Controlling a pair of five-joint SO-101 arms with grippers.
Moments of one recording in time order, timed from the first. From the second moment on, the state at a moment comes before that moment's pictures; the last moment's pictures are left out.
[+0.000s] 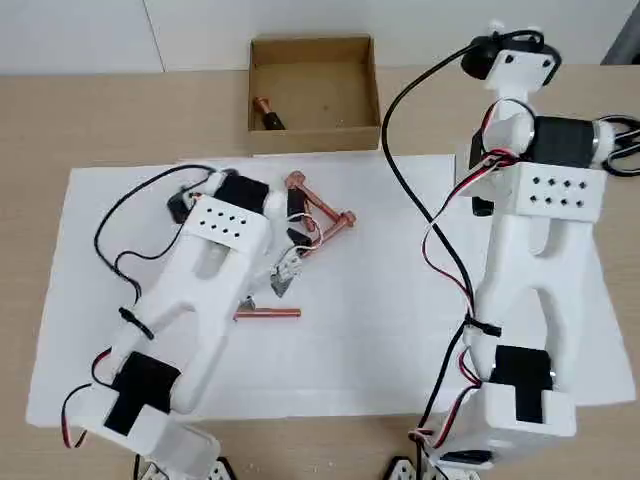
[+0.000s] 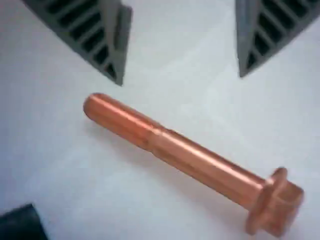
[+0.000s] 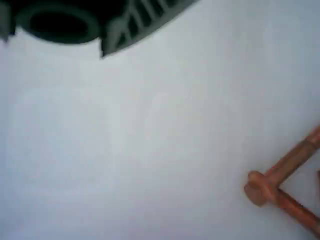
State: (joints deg) left arm 16.5 4.2 9.6 97.2 63.5; right arm 3.9 4.0 -29.0 98.4 4.4
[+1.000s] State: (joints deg) left arm 13.1 1.5 22.5 85.1 63.3; right arm 3.9 4.0 -29.0 98.4 4.4
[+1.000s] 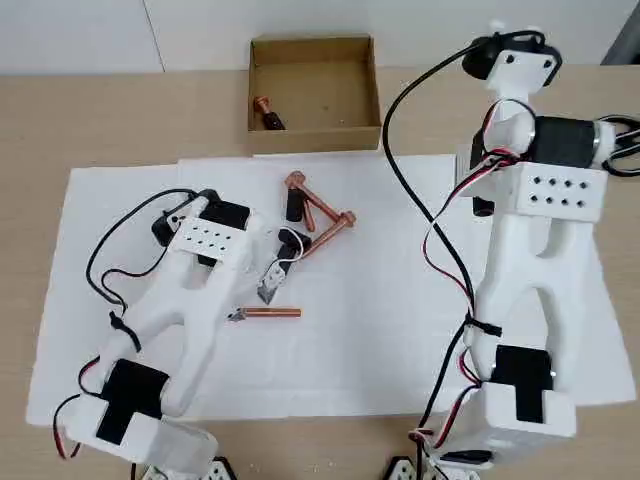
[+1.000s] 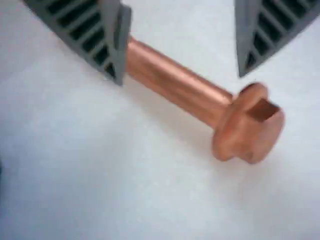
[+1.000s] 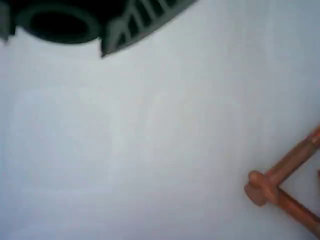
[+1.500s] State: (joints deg) left arm 13.1 1.5 29.5 79.0 63.3; right arm 3.9 4.0 -29.0 98.4 4.4
